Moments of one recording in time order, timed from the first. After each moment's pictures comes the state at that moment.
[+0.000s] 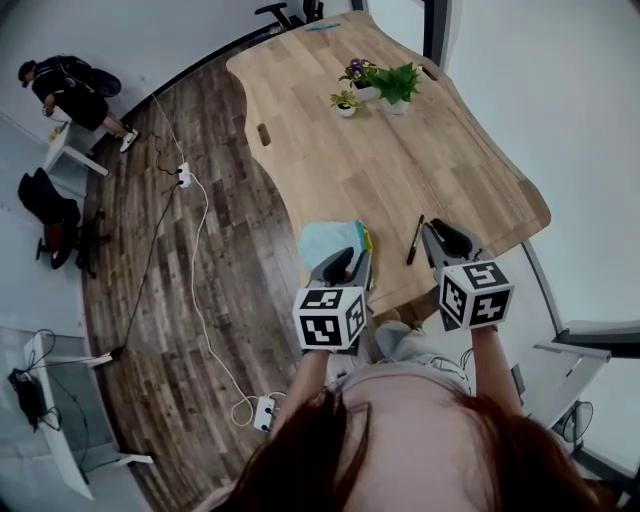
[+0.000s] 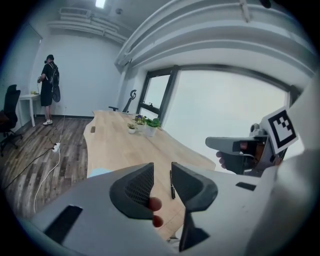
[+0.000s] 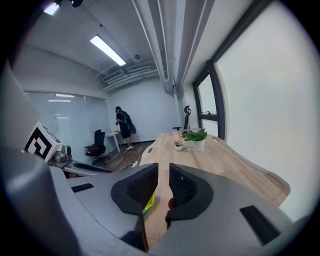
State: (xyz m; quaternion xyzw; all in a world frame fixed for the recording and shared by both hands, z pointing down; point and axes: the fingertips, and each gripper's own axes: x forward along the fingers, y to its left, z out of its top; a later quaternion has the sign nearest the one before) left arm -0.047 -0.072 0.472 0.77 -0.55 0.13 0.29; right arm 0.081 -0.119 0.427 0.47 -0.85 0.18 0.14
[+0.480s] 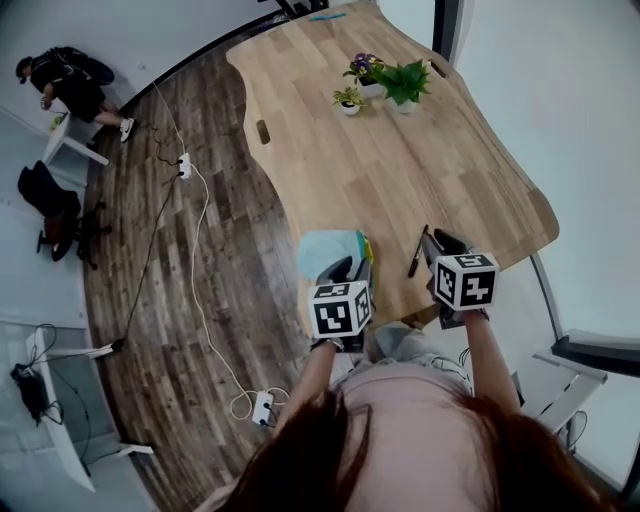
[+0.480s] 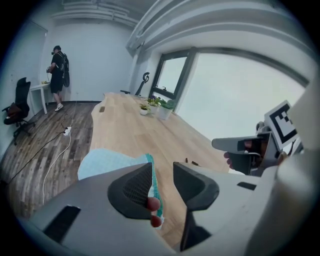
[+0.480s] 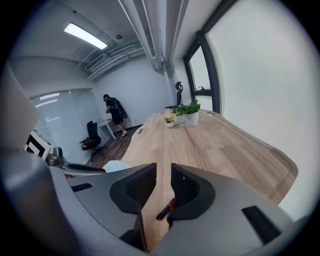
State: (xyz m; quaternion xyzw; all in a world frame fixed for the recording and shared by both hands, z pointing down) left arm -0.056 -0.104 0.554 0.71 -0.57 0.18 0.37; right arm 0.091 -0.166 0.524 0.47 -0.81 0.28 0.22
